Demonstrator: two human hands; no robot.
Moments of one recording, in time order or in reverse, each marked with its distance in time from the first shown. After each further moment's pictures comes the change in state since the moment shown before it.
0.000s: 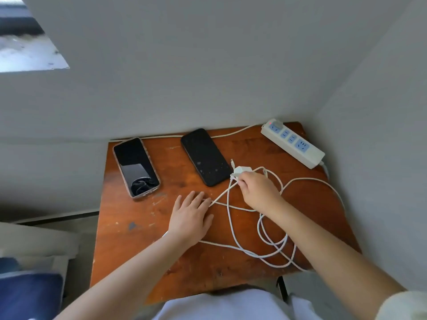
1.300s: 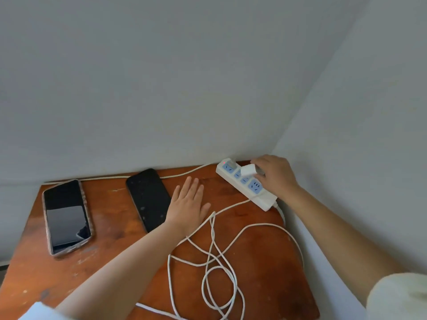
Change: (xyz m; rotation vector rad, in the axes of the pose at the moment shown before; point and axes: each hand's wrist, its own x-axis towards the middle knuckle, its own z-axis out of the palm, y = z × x) left_hand 0.141 0.095 -0.034 0.055 0.103 0.050; right_hand 0.081 0.166 -0.105 -0.291 0.219 -0.045
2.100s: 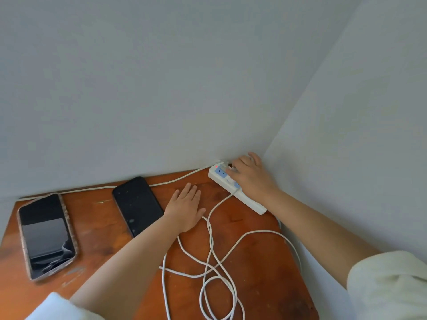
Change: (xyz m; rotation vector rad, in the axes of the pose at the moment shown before) left_hand 0.037 -0.005 0.001 0.091 -0.270 0.096; right_hand 0.019 -0.022 0.017 -0.347 -0.036 -0.330
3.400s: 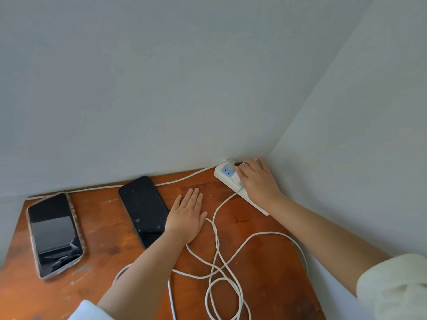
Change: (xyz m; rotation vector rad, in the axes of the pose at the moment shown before) left_hand -0.006 -0.003 0.034 0.015 0.141 -0.054; right_hand -0.007 -0.010 0.008 -0.020 -0.087 0.092
